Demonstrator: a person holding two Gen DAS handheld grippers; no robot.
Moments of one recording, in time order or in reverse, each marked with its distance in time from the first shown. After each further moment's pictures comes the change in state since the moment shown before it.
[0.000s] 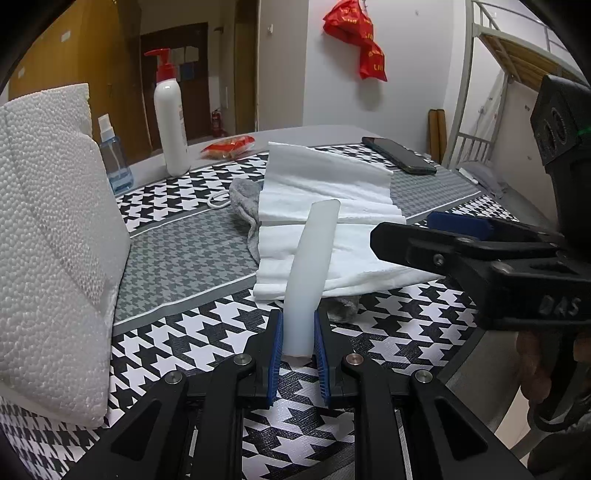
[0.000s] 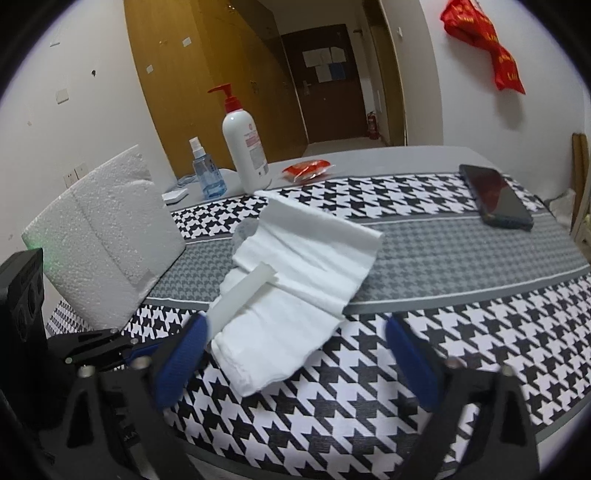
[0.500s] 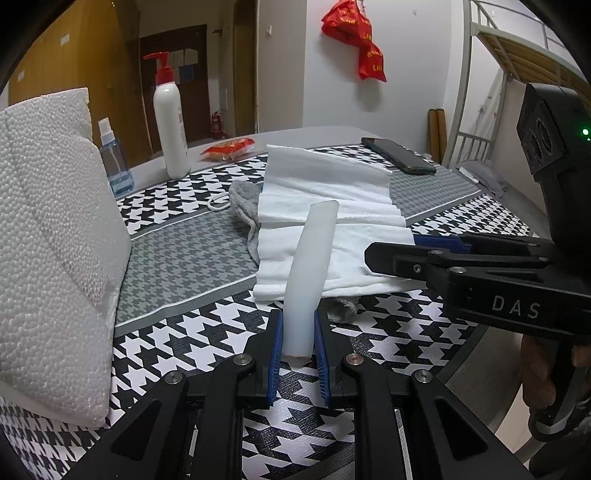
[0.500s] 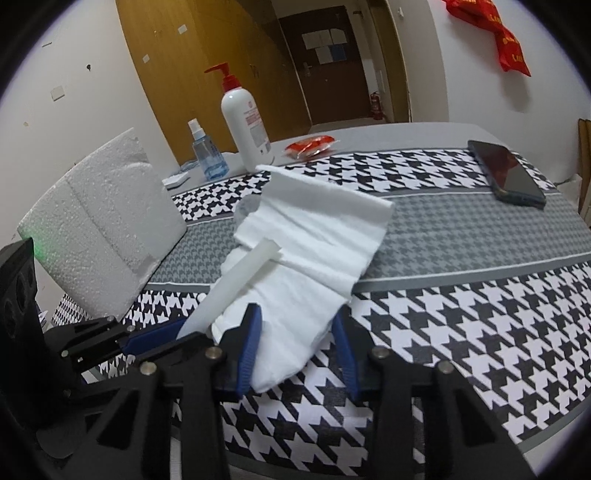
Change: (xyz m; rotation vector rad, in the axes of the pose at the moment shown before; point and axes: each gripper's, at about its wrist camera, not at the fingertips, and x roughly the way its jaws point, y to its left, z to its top) left arm 0.000 -0.001 0.000 0.008 -0.005 0.008; right arm 0.011 0.001 -0.007 0.013 0.073 0.030
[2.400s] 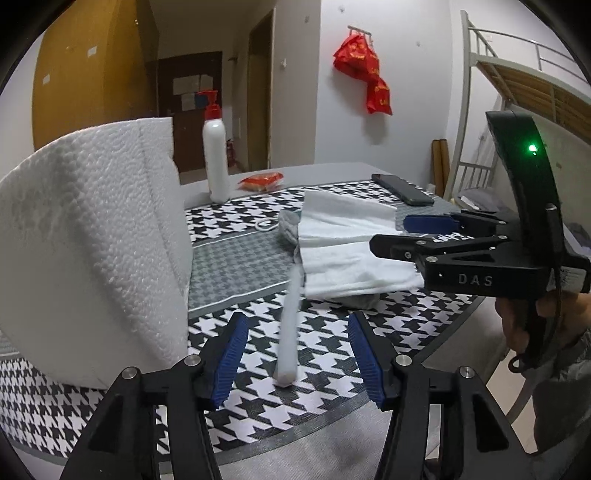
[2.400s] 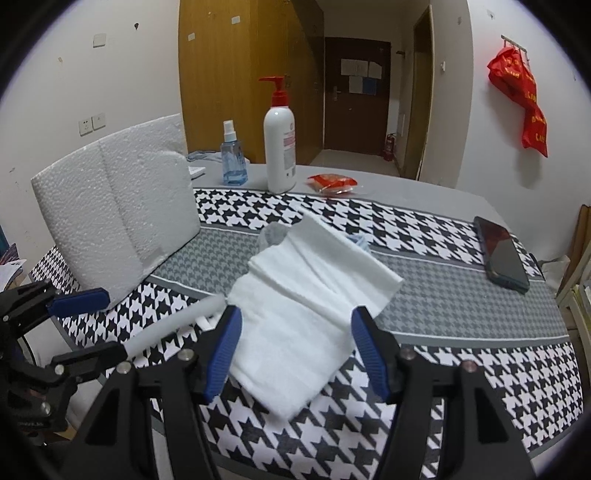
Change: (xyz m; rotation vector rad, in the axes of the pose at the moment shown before) left arm -0.068 0.024 -0.026 -0.021 -0.130 0.018; right arm -0.014 0.038 0.014 -0.252 -0.075 -0.104
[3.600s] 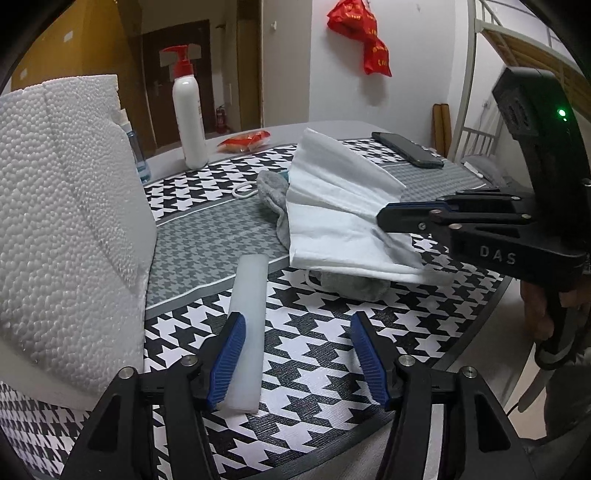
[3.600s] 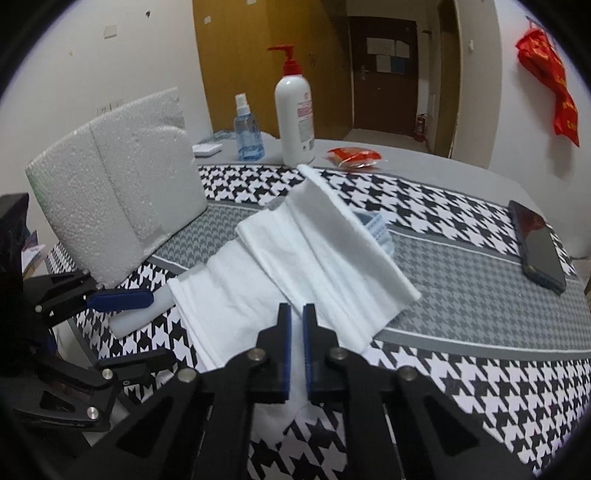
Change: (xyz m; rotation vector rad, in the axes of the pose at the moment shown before) left arm 0.054 -0.009 0.008 0.022 0.156 -0.006; right arm 0.028 -0.019 -0.001 -0.009 0.086 0.135
